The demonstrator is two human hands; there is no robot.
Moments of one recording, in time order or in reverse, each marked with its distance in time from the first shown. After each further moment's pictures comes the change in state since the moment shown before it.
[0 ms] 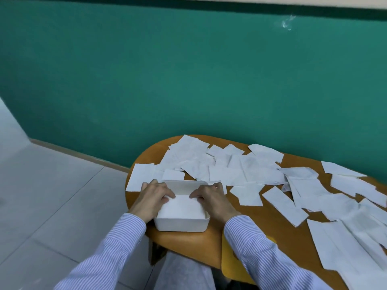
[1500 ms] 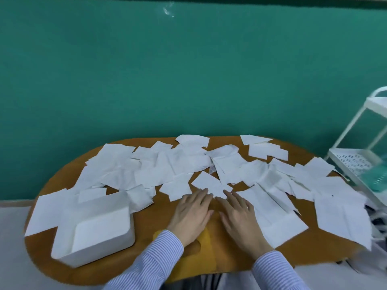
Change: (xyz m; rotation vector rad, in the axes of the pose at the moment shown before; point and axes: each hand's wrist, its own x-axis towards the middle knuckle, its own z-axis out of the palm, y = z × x) left_hand 0.035 0.277 0.115 0.126 0.003 0.624; right_hand -0.220 0.162 -0.031 -0.281 0.295 0.544
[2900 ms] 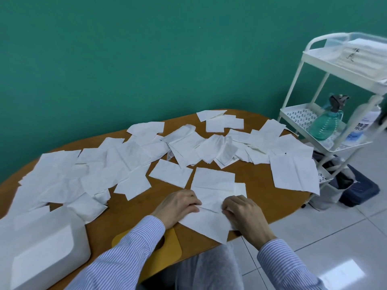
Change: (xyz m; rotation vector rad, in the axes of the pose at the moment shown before) left_hand 0.055 0.031 0.057 -0.399 -0.192 0.327; right_hand -0.074 0.108 0.017 0.093 0.014 0.091
